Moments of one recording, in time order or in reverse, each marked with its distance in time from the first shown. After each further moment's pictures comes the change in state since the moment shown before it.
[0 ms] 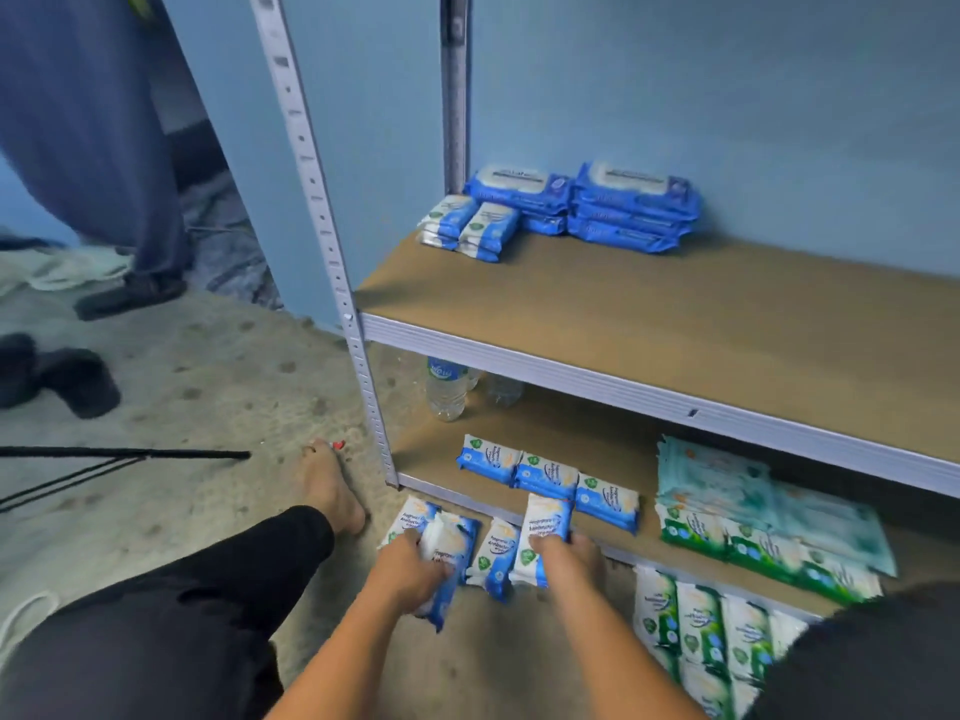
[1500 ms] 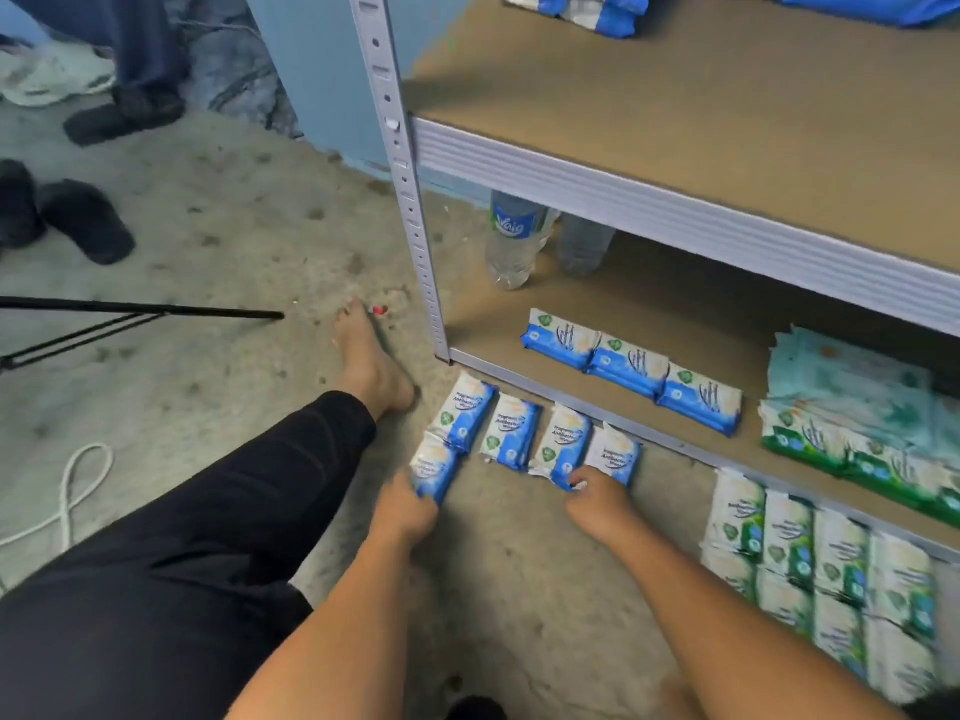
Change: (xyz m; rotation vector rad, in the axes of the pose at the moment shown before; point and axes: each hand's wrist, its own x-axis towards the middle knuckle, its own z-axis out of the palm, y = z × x) left_hand 0.089 -0.148 0.036 -0.063 0.072 -0.230; right_hand 0.064 0.071 0.066 -0.790 -0.321 -0.155
